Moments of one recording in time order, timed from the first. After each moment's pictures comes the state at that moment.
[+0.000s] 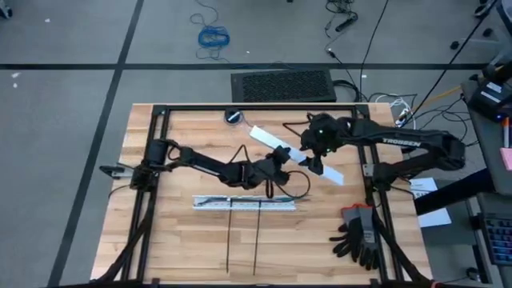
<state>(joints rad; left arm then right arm) -0.06 2.07 1.31 0.52 -0.77 1.61 -0.31 1.22 0.94 -0.68 -0.20 -0.03</state>
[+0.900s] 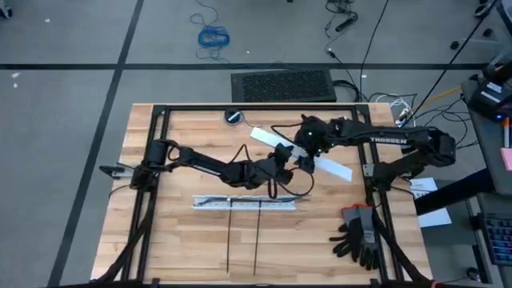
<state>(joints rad) -0.07 2.07 1.35 0.51 -0.78 1.54 -0.32 1.31 0.94 -0.63 -0.16 0.08</state>
